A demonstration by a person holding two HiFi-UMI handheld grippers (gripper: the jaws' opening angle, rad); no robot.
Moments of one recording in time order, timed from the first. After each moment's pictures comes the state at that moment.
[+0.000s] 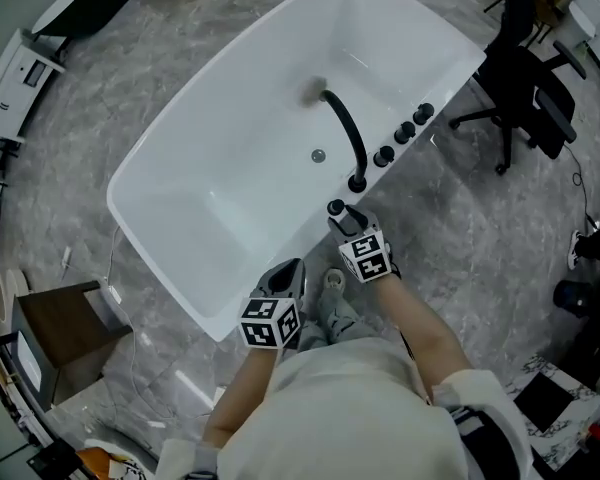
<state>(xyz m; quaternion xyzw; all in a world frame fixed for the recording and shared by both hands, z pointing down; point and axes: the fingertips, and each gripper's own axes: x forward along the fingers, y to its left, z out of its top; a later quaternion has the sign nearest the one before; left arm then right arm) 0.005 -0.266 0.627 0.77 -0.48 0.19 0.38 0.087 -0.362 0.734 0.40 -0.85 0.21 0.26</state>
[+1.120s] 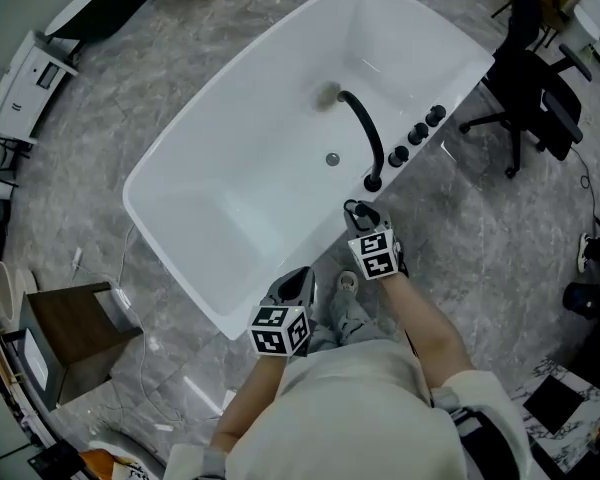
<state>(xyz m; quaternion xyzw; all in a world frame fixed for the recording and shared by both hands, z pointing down) -0.021 -0.235 0.618 0.77 -0.48 0.18 0.37 0.076 -0.368 0.706 0.45 -0.83 0.17 0.28</state>
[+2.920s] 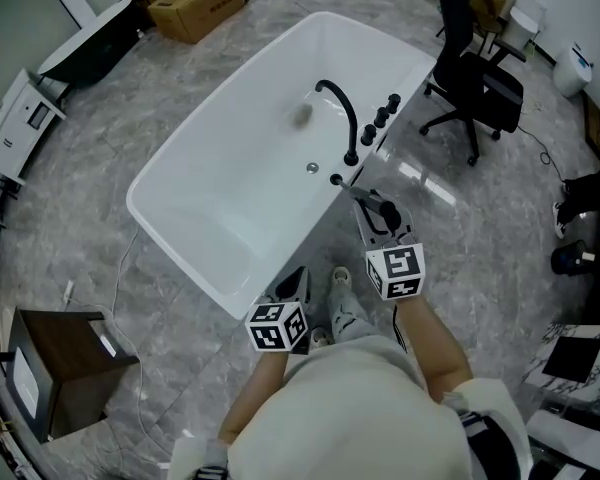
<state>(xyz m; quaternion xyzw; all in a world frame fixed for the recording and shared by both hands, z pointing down) -0.064 -0.072 0.564 0.82 -0.45 0.12 0.34 0.075 -0.174 0.463 0.58 -0.81 0.04 0.10</state>
